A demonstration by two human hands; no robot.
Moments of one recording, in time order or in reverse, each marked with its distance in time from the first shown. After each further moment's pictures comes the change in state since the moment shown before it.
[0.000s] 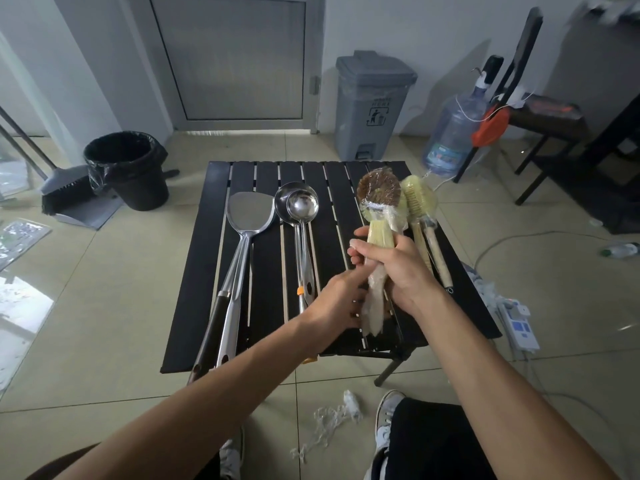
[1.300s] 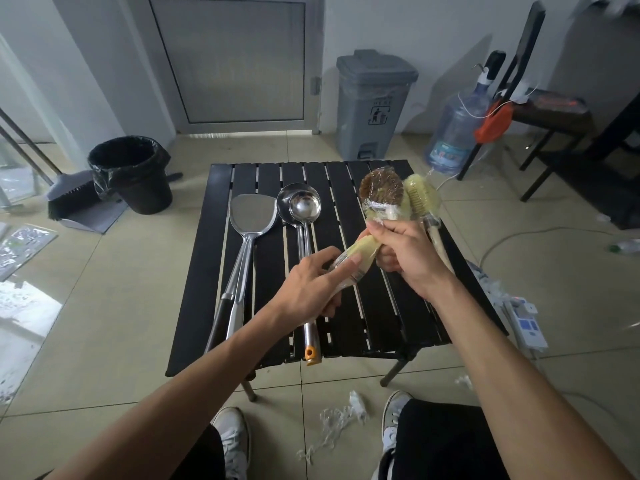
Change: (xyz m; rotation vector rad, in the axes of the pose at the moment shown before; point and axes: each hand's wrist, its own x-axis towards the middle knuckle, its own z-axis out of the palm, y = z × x) left_hand -0.011 0.019 -0.045 0.541 0.136 0.309; right_hand 0.014 -0.015 -0.015 -0.267 -0.176 -0.140
